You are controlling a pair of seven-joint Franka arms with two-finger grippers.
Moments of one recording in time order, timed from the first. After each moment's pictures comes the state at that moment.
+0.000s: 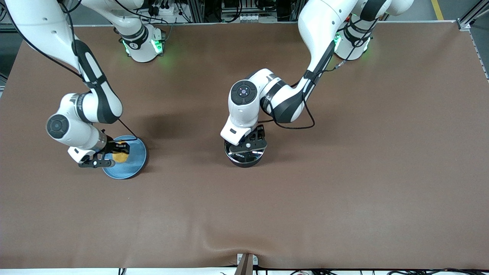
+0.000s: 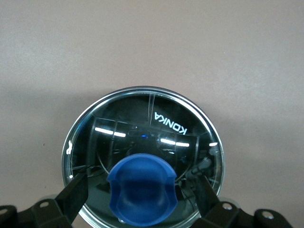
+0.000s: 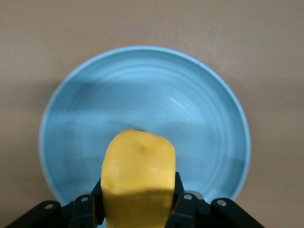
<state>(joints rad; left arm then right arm) -0.78 0.77 -0.02 -1.27 0.02 2.09 -0.96 -0.04 0.36 0.02 -2.10 0.02 2.40 -0.07</state>
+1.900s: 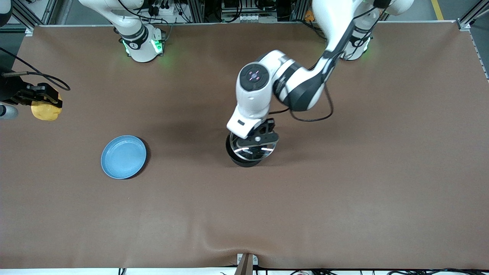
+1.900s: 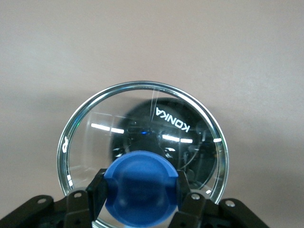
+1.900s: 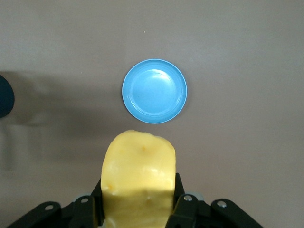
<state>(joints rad) -0.72 0.60 -0.01 -1.25 0.02 1.88 -0.87 -0.04 0.08 0.02 -1.45 0.02 1.42 -0.07</state>
